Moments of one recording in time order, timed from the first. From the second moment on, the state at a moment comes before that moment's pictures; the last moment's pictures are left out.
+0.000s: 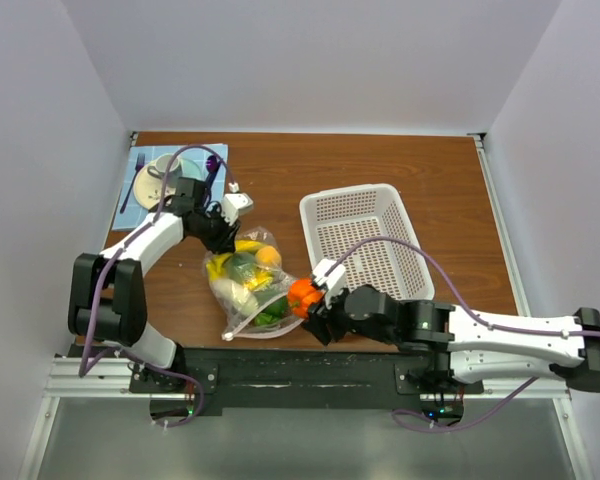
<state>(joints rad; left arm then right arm) -0.14 1.57 0.99 -0.52 0.49 0.62 1.35 0.96 0.72 -0.30 0.26 0.34</state>
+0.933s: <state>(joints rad) -0.10 1.27 0.86 -0.64 0.25 0.53 0.96 1.20 0.91 -0.37 0.47 0.27</state>
